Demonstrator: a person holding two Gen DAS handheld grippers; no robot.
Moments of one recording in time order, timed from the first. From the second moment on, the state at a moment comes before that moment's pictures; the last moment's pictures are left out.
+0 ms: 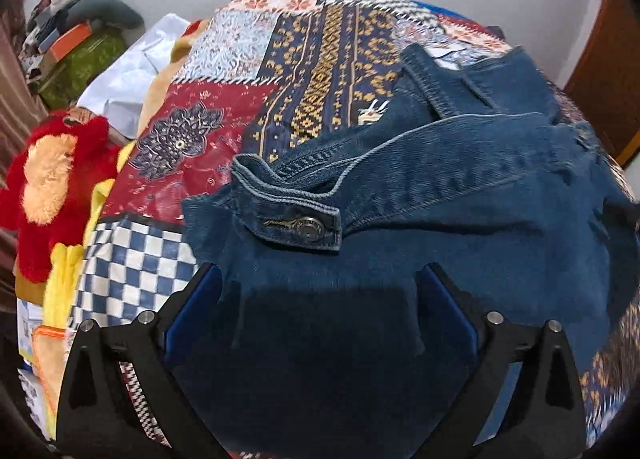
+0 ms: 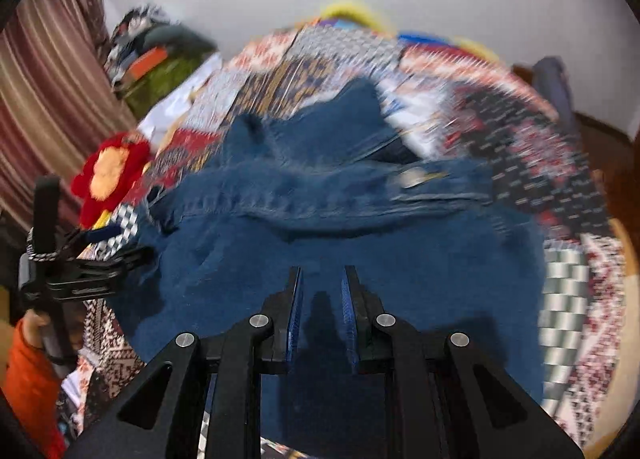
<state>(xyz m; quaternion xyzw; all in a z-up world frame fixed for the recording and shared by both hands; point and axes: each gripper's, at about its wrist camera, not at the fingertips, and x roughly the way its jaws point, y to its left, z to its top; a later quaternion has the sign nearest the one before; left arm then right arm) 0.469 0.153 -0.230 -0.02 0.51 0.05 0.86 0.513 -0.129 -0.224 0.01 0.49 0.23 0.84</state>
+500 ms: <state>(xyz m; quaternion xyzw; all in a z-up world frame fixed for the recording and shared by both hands) 0.521 0.230 -0.239 -0.13 0.48 0.12 0.86 0.584 -0.132 -0.255 0.02 0.50 0.16 0.85</state>
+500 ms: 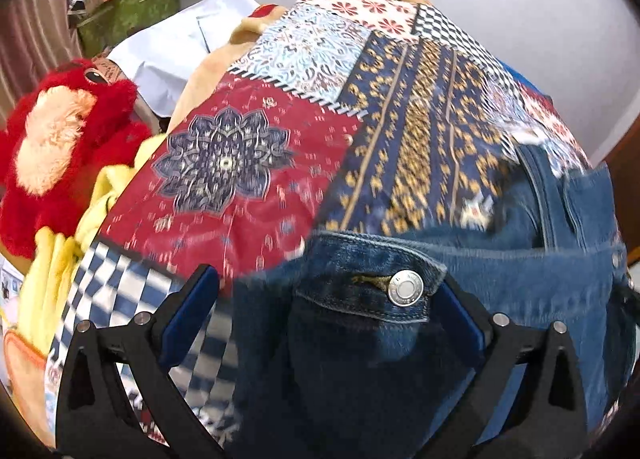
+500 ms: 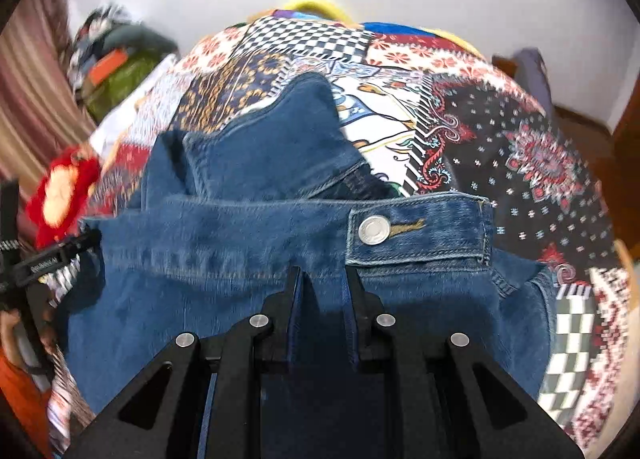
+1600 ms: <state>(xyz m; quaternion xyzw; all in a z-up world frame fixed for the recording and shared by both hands) 0.411 0.095 -0.184 -0.01 0.45 -0.06 0.89 0.437 -0.064 -0.207 -0.07 0.48 0.26 0.84</state>
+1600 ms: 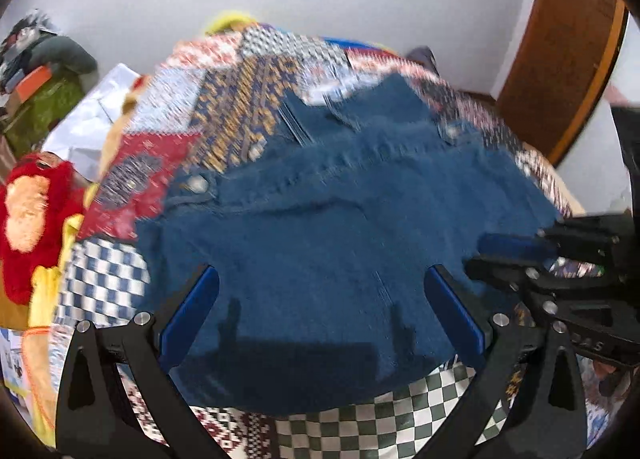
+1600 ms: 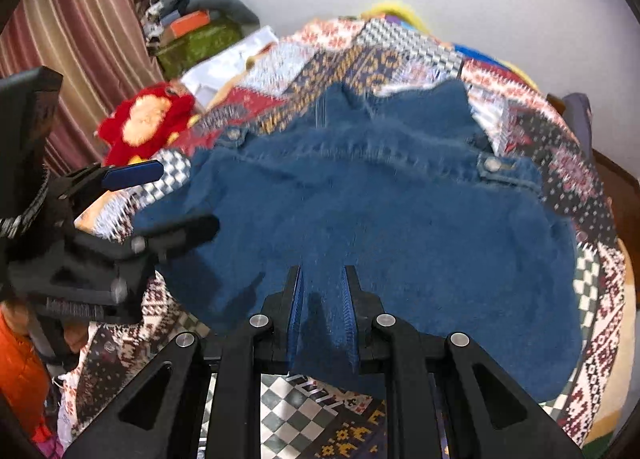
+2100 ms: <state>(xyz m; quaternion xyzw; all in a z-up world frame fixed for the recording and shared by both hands) 0.411 0.101 -0.243 0.04 0.49 -0.04 0.87 0.449 -0.088 -0.258 -0.15 0.51 0.25 0.81</state>
